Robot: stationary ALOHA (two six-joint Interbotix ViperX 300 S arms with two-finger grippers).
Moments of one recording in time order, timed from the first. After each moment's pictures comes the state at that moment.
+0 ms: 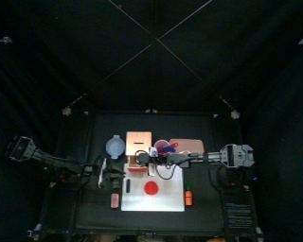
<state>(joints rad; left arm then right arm) -0.23 -0.51 1.28 -0.25 -0.82 -0.13 -0.11 0.16 0.33 -0.10 0.22 0.01</state>
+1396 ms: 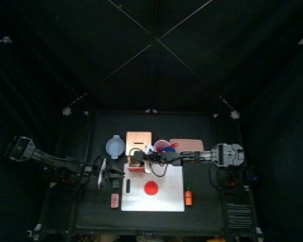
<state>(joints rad) -0.22 -0.52 1.29 -0.23 -0.82 -0.14 -0.14 0.28 0.22 -0.13 0.33 0.00</state>
